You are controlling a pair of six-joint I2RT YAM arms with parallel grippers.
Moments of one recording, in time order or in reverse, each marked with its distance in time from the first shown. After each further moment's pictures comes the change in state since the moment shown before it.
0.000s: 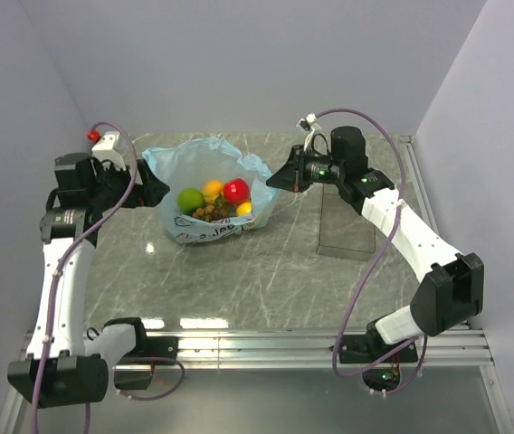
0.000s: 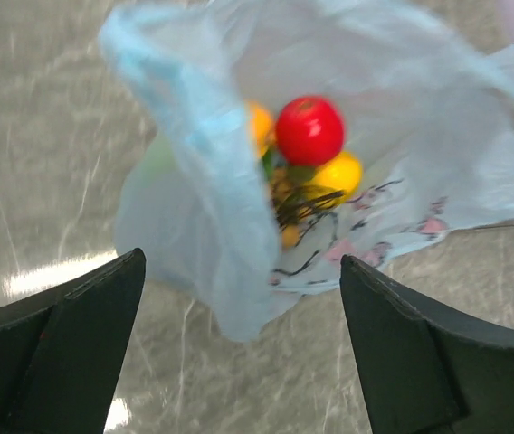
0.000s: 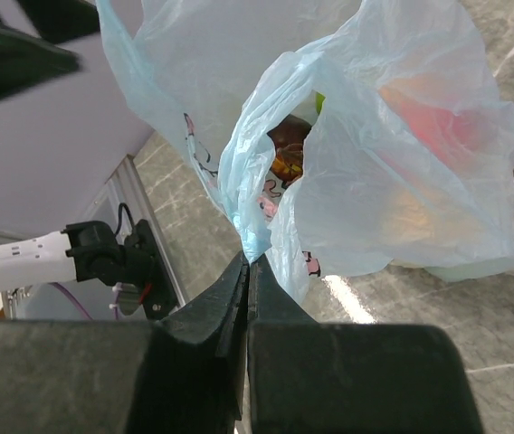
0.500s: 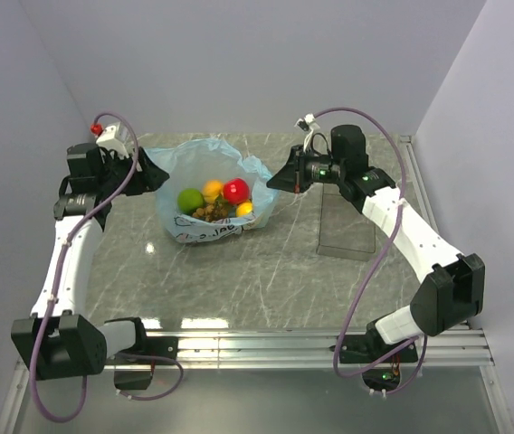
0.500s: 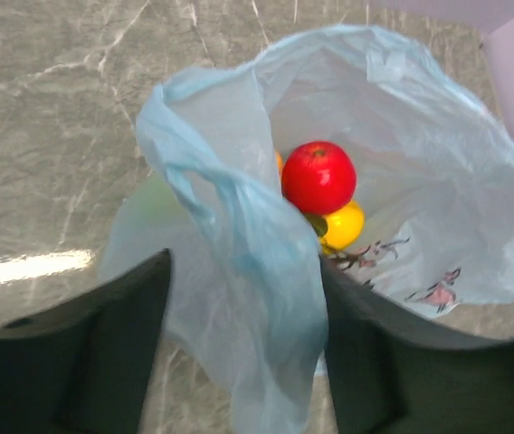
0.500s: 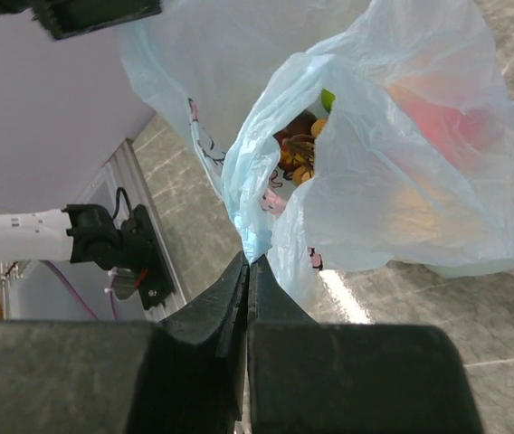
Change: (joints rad) left arm 0.000 0.160 -0.055 0.190 -0.032 -0.137; right arm 0.000 0.000 0.024 -0.051 -0.027 -0.056
